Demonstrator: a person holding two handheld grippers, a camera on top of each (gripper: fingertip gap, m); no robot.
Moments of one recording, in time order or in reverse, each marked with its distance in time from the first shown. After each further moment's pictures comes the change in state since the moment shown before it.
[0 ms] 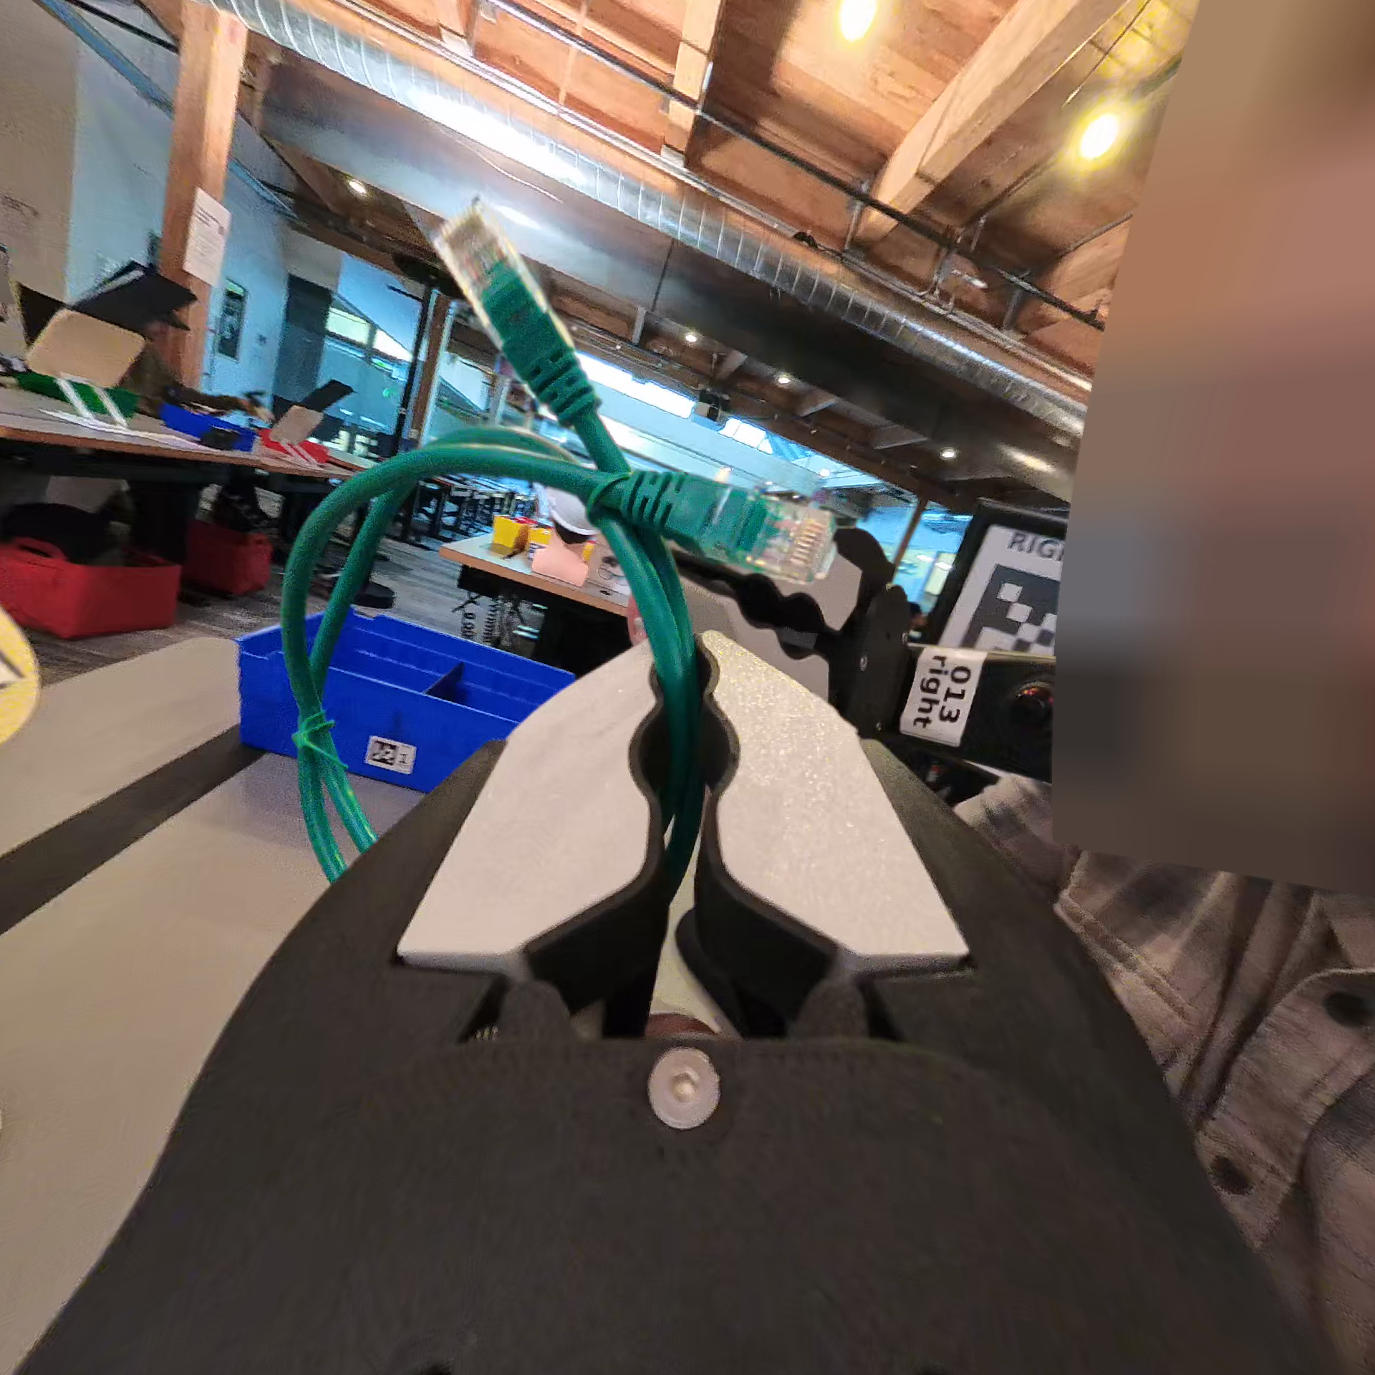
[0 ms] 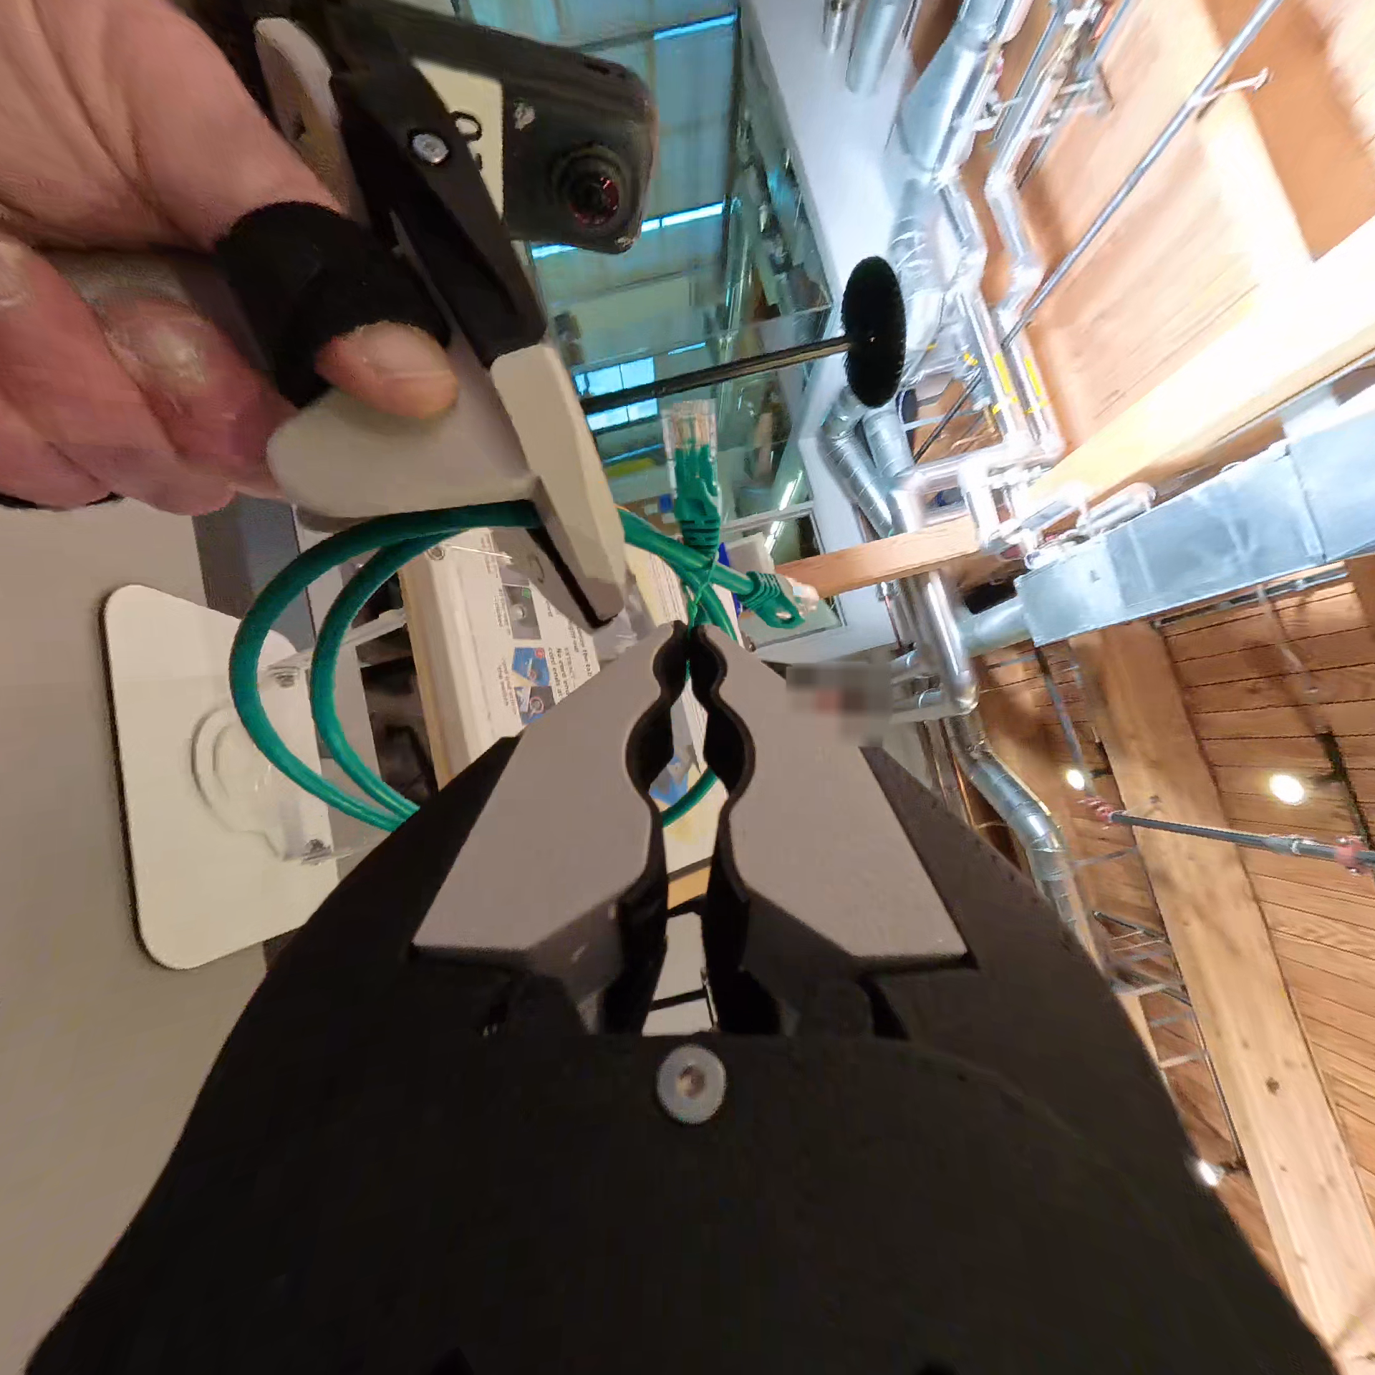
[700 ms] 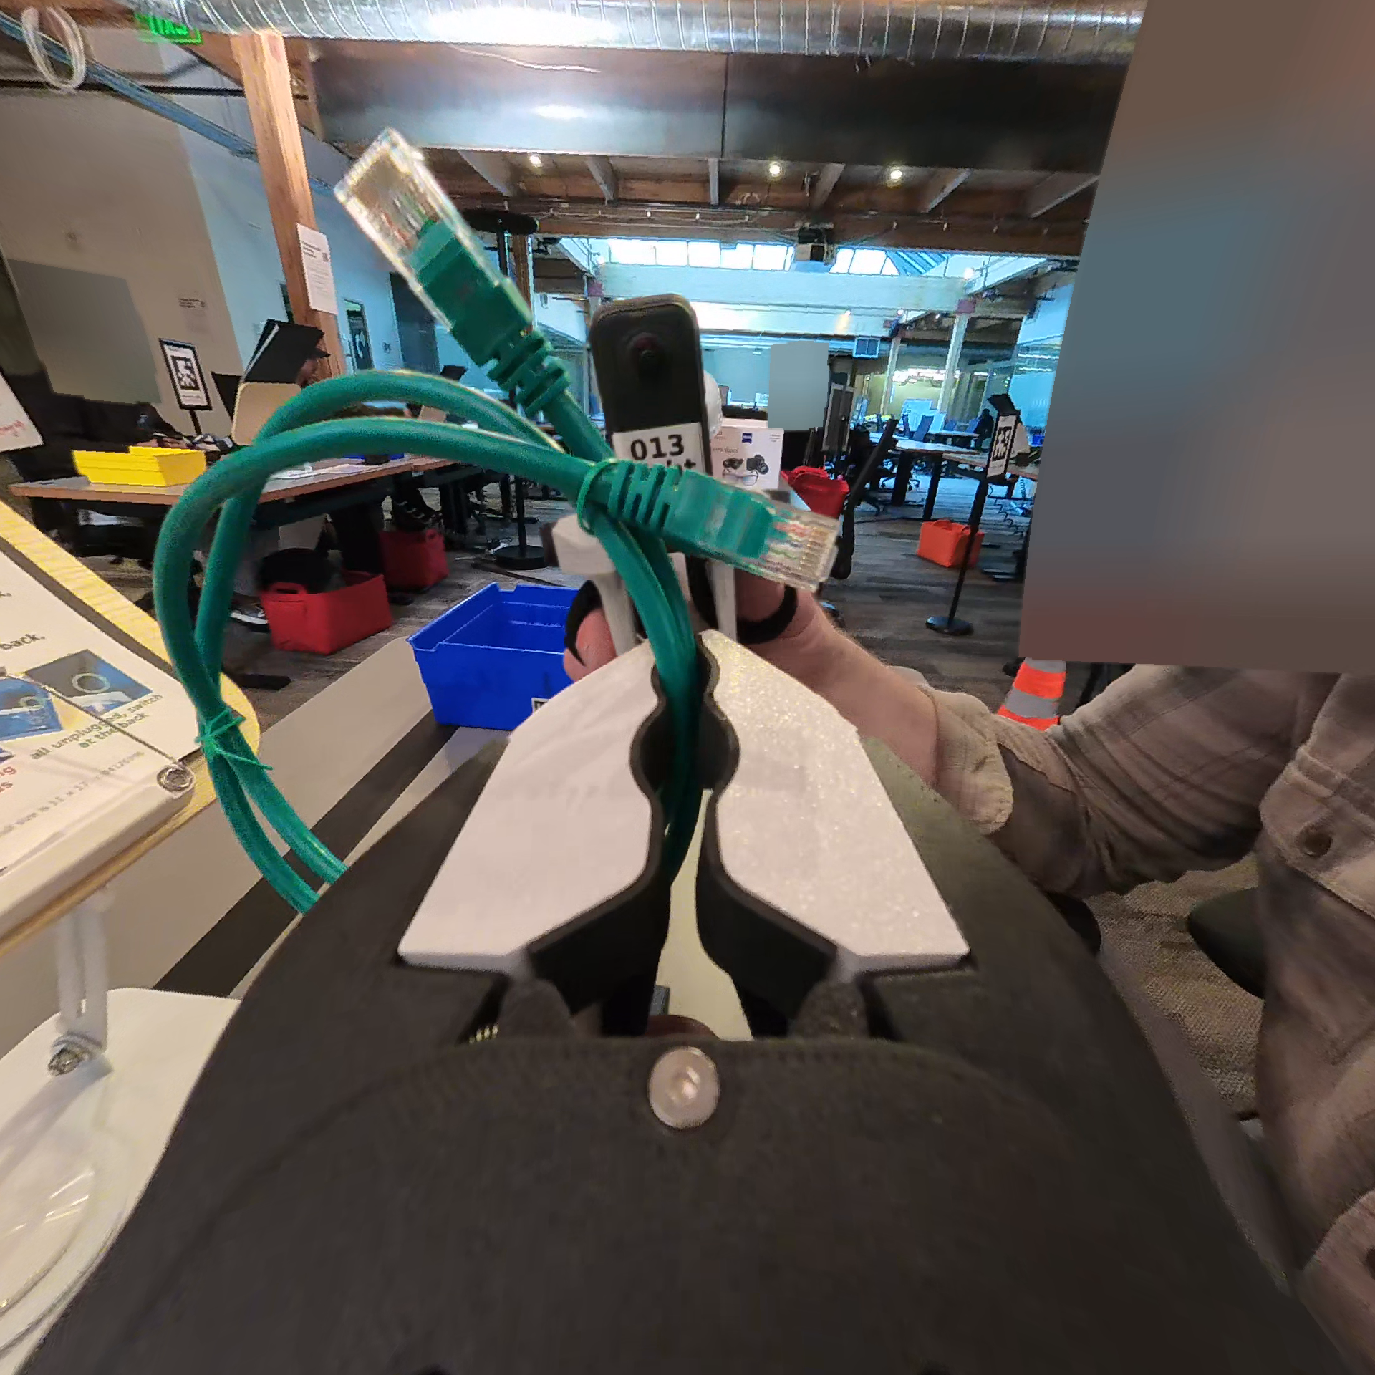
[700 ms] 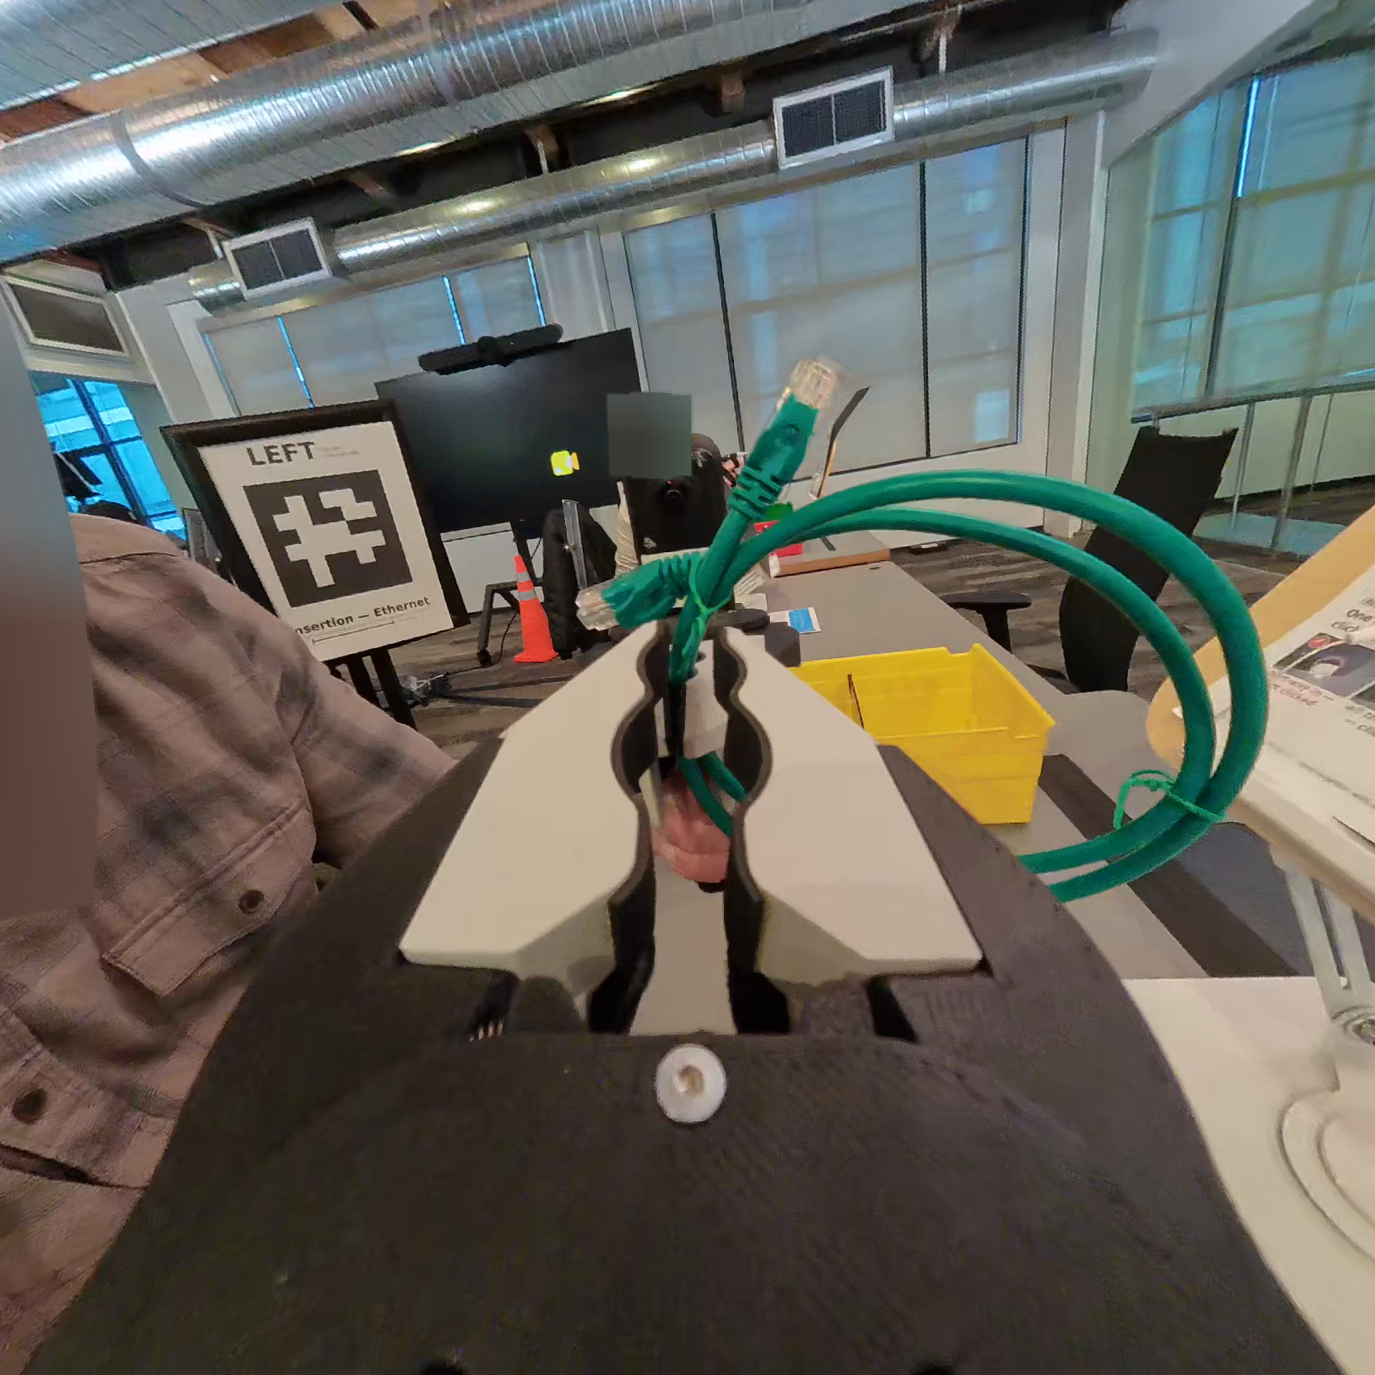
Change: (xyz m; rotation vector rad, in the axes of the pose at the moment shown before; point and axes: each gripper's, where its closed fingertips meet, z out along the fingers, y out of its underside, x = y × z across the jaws) left arm -0.004 0.015 0.000 -0.165 -0.126 0.331; right arm -0.008 -0.021 -0.008 0.633 -0.832 1.595
